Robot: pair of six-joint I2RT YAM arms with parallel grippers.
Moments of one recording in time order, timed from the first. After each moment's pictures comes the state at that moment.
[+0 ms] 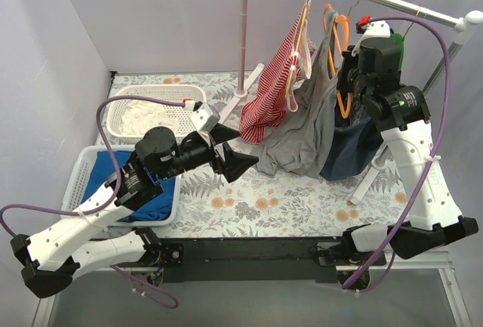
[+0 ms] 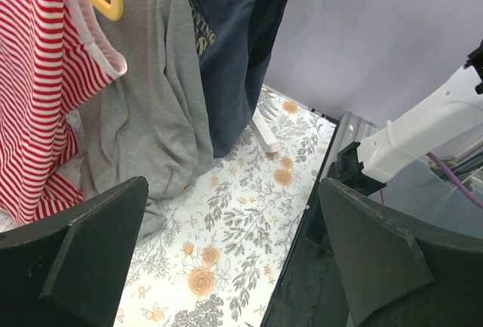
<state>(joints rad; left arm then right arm) -0.93 0.91 1.07 -0.16 0.19 -0.23 0.35 1.35 1.81 -0.86 0.29 0.19</state>
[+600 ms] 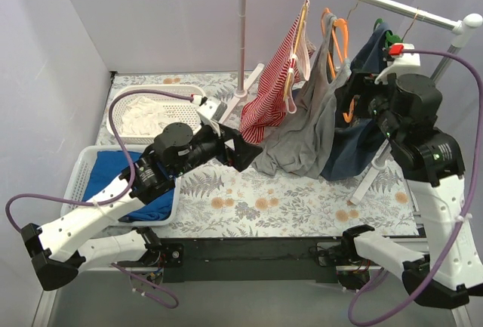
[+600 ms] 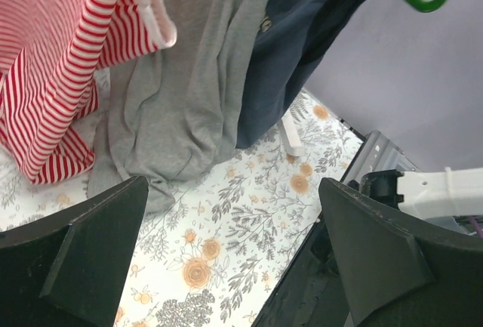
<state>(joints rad) -0.93 0.98 1.07 -0.17 0.02 -0.35 0.35 1.05 1.60 -0.81 0.19 0.21</state>
